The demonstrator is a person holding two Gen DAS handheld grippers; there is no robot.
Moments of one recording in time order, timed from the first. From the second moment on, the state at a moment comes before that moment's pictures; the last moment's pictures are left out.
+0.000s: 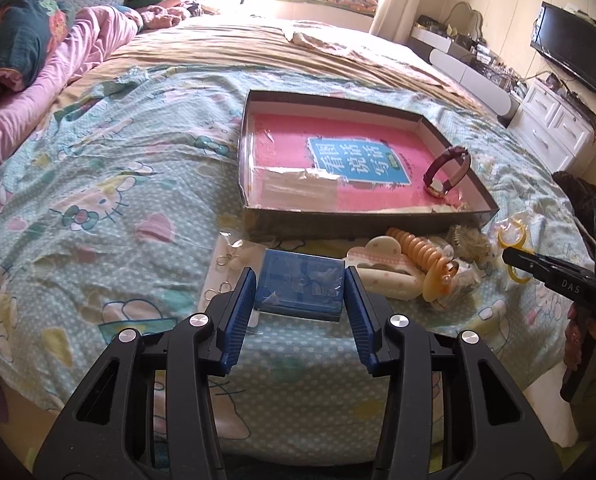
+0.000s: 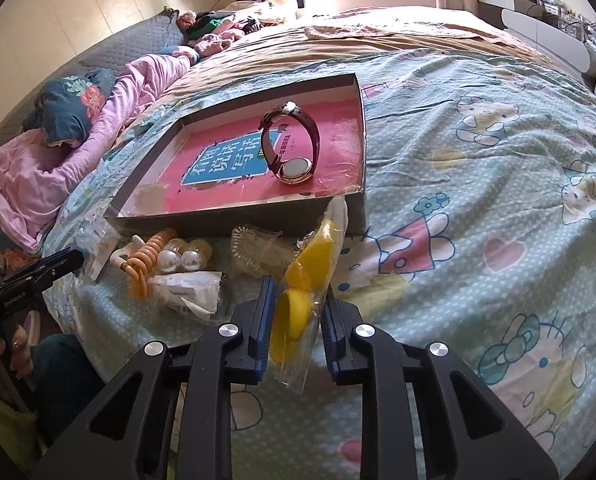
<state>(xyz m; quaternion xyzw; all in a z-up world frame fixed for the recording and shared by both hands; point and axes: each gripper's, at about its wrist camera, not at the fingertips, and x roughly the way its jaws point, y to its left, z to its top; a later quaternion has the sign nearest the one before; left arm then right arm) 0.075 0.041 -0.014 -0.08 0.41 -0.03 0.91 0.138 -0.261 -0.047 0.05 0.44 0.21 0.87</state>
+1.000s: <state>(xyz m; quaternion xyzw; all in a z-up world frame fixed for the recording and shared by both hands) 0.096 0.076 0.036 -0.11 0.35 0.01 0.93 0.168 -0.262 0.002 0.07 0.36 0.22 0.90</state>
